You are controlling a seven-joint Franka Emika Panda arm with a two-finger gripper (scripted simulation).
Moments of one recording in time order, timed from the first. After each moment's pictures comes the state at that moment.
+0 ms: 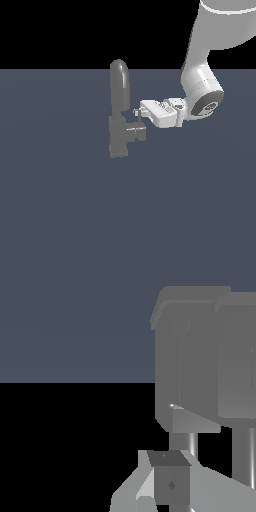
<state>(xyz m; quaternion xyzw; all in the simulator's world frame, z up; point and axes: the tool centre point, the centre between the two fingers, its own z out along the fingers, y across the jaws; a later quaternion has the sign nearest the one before) 0.039 -0.031 0.143 -0.54 0.45 0.54 0.45</state>
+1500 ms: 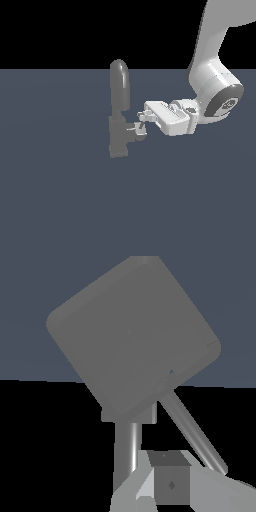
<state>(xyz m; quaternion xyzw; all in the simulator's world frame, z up) -0.021 -0.042 0.152 -0.55 0.45 0.53 0.46</state>
